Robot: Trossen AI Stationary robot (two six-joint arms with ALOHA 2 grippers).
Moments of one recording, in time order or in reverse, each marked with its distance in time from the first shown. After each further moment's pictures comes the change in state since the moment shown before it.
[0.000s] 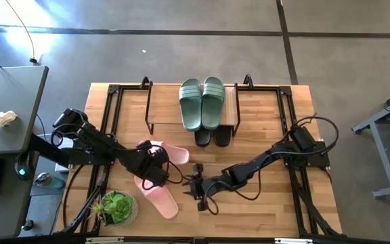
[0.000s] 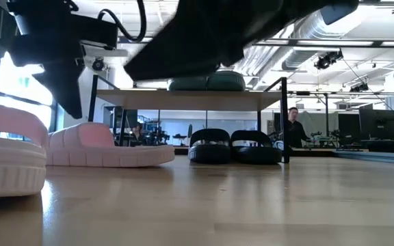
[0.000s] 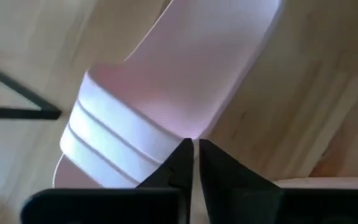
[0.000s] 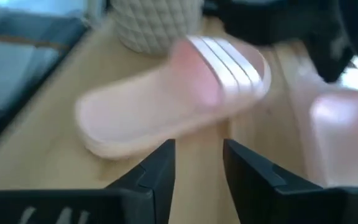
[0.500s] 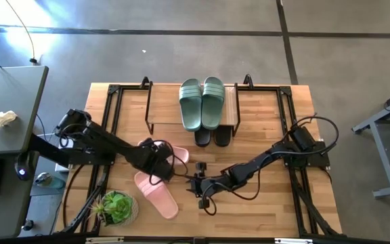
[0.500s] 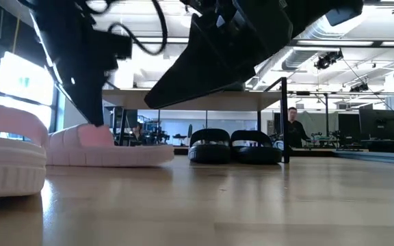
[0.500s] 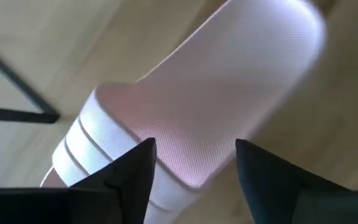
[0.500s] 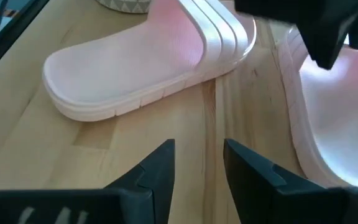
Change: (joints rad) left arm 0.072 0.038 0.000 0.056 -0.032 -0.097; right arm 0.001 0.000 0.005 -0.132 0.040 0.050
